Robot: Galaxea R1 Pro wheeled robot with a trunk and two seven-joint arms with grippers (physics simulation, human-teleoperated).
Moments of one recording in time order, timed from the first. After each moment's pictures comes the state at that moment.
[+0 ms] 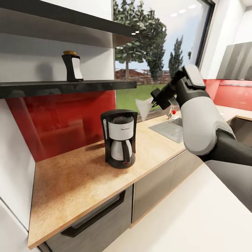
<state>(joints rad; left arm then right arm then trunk) 0.08 0.07 0.03 0.02 0.01 0.00 0.17 -1.72 0.17 -0.41 -0.57 -1.20 0.78 -1.23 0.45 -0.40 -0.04</state>
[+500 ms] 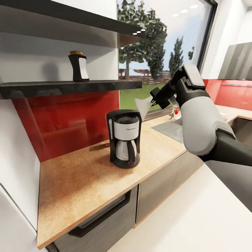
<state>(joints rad) 0.08 0.07 0.03 0.02 0.01 0.00 0.17 -1.72 0.17 -0.40 -0.56 -1.20 0.78 -1.20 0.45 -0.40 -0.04</state>
